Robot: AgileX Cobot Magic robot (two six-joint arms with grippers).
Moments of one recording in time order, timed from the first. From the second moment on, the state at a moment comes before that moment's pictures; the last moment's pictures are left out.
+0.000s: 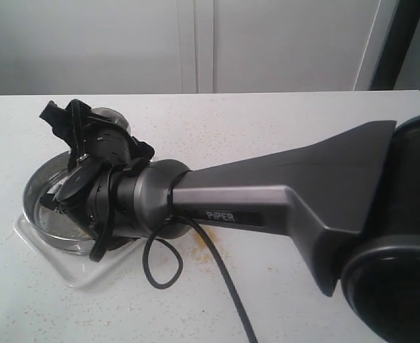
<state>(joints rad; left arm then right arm) -0.02 0.00 0.02 -0.16 0.45 0.15 1.06 2.18 -1.59 -1.73 0.74 -0.28</state>
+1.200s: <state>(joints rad) -0.02 0.00 0.02 -0.16 0.45 0.15 1.02 2.18 -1.65 -1.73 0.70 -0.11</state>
